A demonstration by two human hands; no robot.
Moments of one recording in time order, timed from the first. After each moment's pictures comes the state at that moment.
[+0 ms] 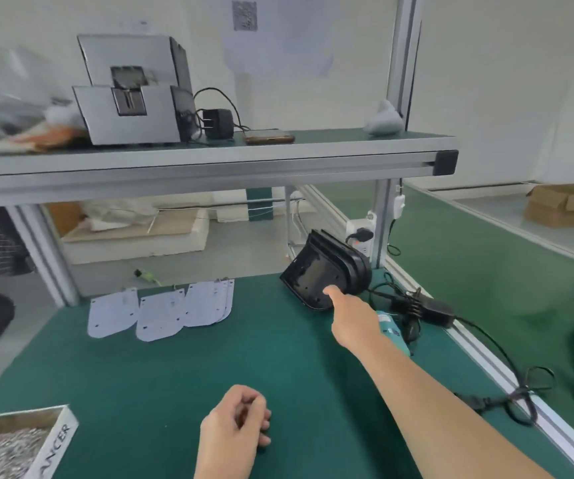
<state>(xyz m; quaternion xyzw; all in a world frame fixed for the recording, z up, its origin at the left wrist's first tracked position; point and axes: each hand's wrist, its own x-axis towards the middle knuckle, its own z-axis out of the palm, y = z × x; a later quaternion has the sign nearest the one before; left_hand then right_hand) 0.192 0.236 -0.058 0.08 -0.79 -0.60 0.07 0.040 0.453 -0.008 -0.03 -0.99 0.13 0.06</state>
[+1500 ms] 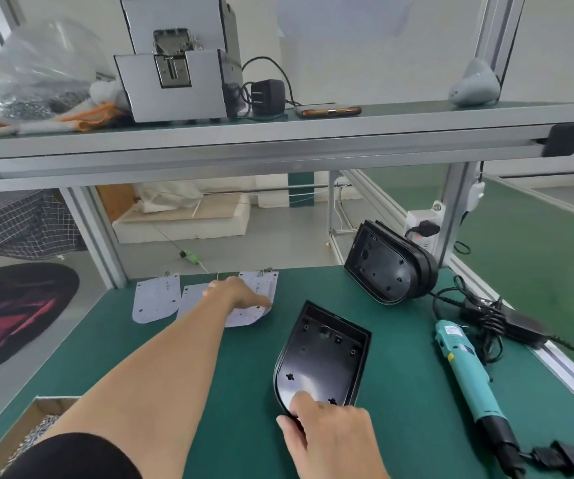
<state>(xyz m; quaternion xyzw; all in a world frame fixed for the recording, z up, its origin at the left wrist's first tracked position) -0.061 0.141 0.000 0.20 -0.96 -0.13 -0.14 0.164 0.337 -0.045 0.17 -0.94 0.12 0.26</state>
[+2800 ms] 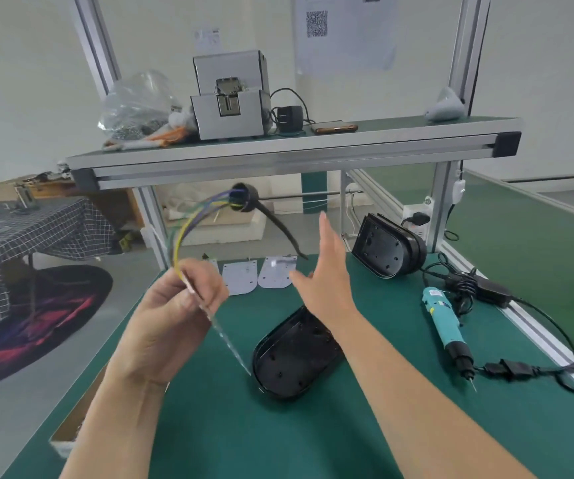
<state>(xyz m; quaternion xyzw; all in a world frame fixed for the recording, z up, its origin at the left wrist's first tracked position) 0.260 0.116 0.113 -0.27 -0.54 -0.79 0.08 0.153 0.313 0.073 0.13 -0.82 0.53 0.18</state>
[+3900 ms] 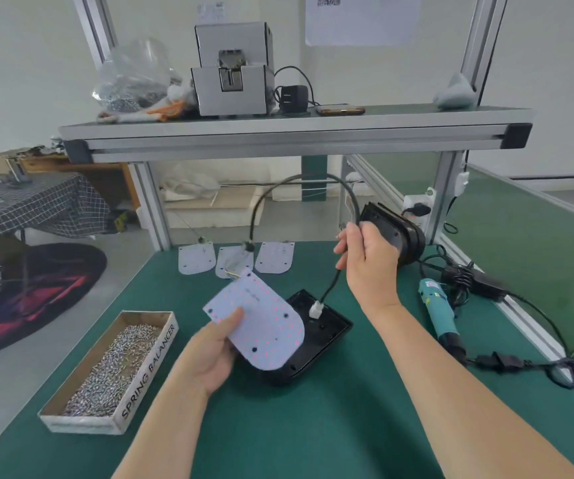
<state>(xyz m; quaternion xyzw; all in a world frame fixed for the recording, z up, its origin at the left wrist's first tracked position) 0.226 0.139 -0.003 0.14 -0.48 -0.87 0.01 0.138 0.364 0.063 0.12 -0.74 0.59 0.30</state>
